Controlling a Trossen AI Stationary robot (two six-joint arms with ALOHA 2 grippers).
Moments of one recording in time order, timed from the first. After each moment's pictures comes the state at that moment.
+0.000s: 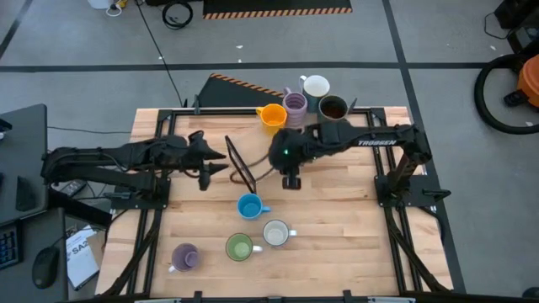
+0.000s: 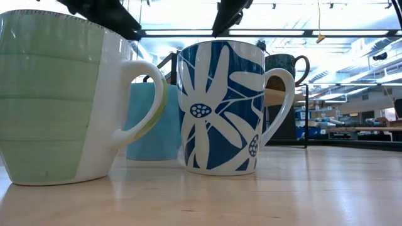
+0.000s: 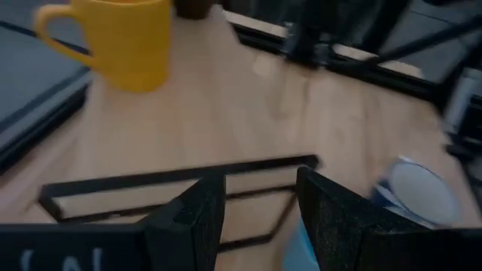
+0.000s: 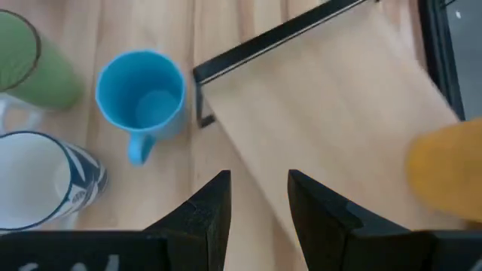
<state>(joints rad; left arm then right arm) 0.05 0.84 0.74 -0.33 -0.15 -0.25 0.02 1.77 1.83 -1.06 0.12 -0.03</state>
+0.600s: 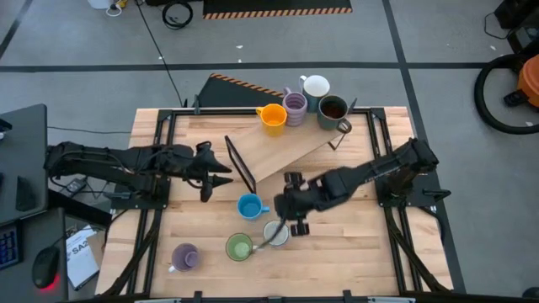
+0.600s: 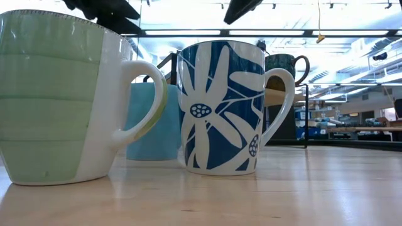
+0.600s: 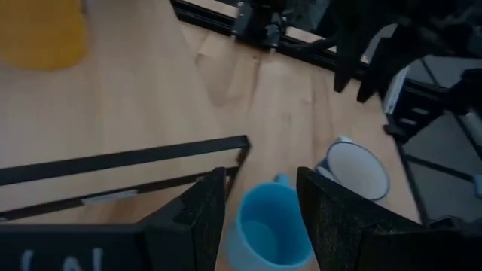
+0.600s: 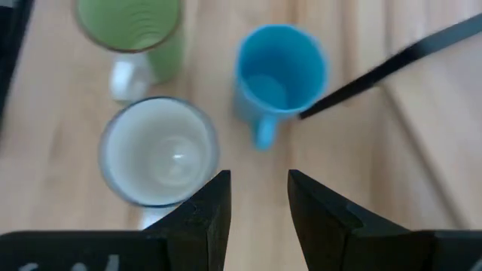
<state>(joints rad) -0.06 0.90 0.74 -0.28 -0.08 -0.34 0.35 1.78 1.65 -0.93 0.25 0.17</state>
